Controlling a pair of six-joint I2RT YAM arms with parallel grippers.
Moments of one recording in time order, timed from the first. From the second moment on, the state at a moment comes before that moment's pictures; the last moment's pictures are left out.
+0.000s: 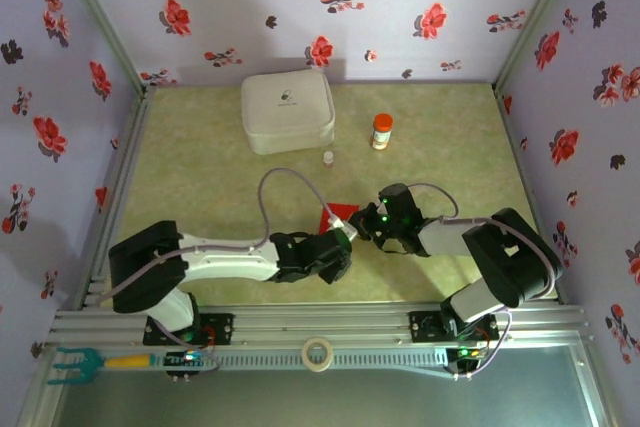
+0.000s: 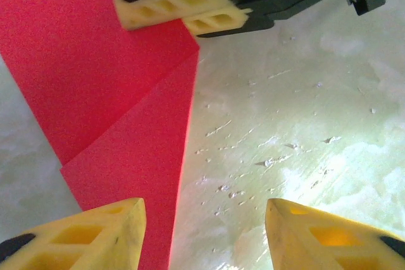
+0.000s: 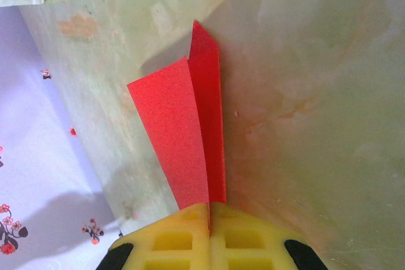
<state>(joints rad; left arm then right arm) -1.30 1.61 0.89 -0.29 -0.29 -0.45 0.56 1.51 0.42 0.34 -0.47 1.29</state>
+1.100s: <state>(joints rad) -1.33 1.71 0.97 -0.44 -0.41 -0.43 0.56 1.51 0.43 0.33 -0.47 1.29</state>
